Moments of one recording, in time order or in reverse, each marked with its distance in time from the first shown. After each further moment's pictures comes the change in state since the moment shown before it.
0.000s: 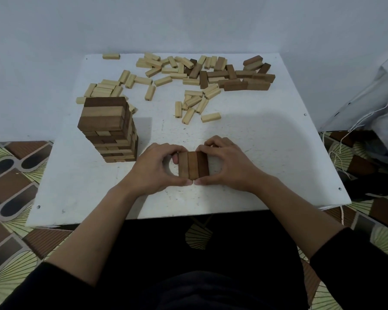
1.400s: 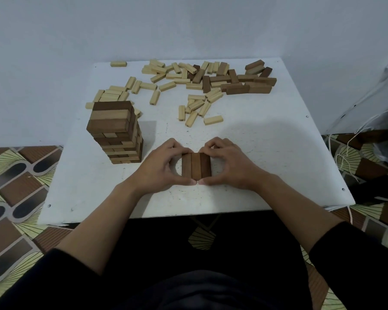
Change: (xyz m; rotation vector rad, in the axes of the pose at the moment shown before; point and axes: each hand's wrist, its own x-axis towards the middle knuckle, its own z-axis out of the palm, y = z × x) left_hand 0.004 0.005 -0.001 -0.085 -0.061 0.017; right_hand 0.003 0.004 0.001 0.054 -0.018 -0.053
